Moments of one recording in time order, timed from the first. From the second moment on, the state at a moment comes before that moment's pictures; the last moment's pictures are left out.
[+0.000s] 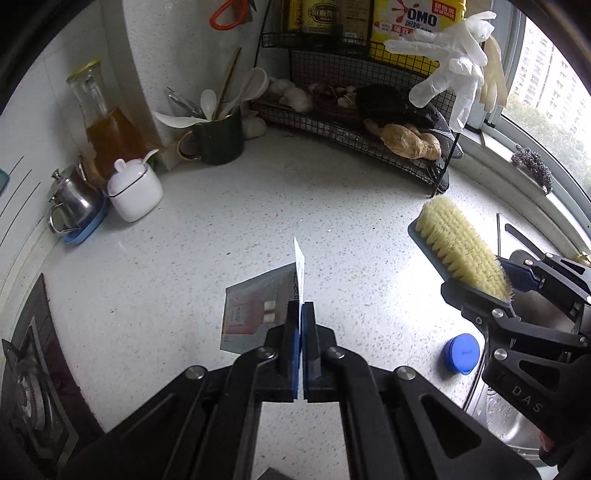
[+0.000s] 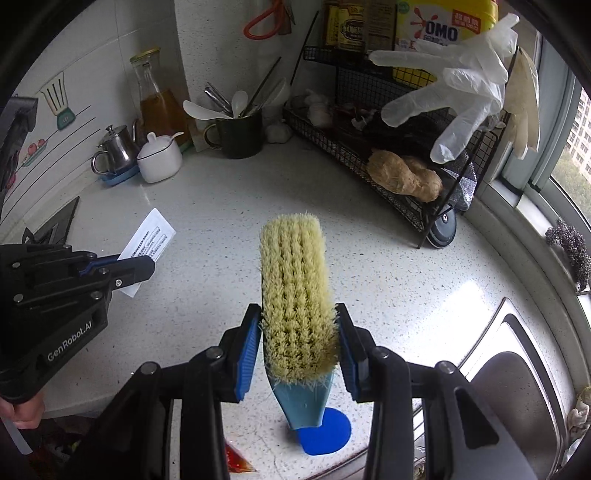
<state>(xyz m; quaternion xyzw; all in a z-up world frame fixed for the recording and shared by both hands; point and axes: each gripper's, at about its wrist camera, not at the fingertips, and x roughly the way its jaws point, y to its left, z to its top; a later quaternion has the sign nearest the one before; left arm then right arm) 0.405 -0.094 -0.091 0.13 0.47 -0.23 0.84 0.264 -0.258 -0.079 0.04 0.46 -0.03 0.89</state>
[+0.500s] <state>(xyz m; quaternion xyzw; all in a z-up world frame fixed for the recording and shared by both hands) 0.300 0.035 -0.080 0.11 0.47 -0.19 0.86 0.189 -0.142 -0.068 0.01 0.45 0.01 0.89</state>
